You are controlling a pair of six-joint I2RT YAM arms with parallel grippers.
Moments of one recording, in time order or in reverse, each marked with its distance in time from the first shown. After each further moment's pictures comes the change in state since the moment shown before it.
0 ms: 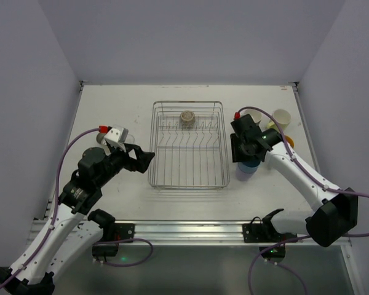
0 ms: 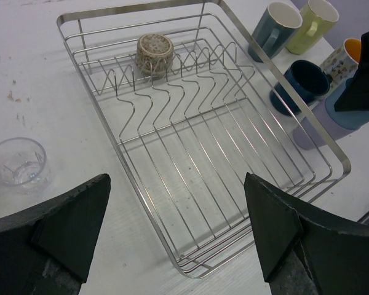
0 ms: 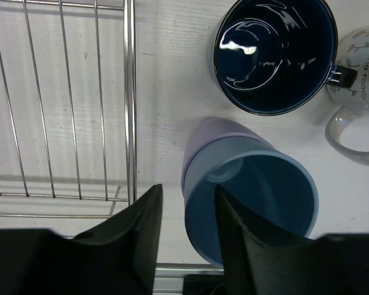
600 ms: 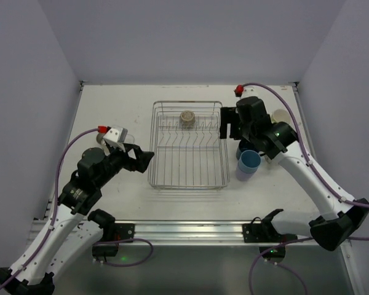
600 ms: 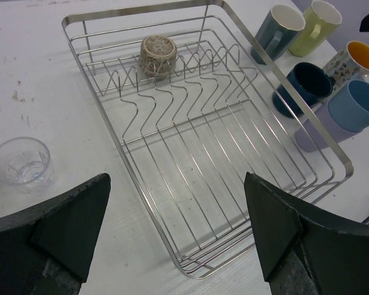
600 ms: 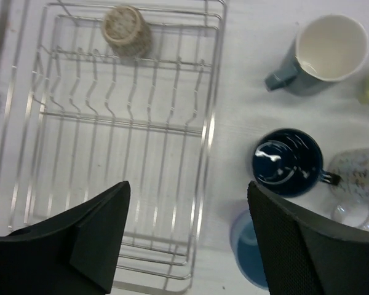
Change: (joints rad) left arm 0.001 -0.007 0.000 0.000 -0.010 0.000; right arm 0.058 -0.056 0.226 0.126 0.053 -0.025
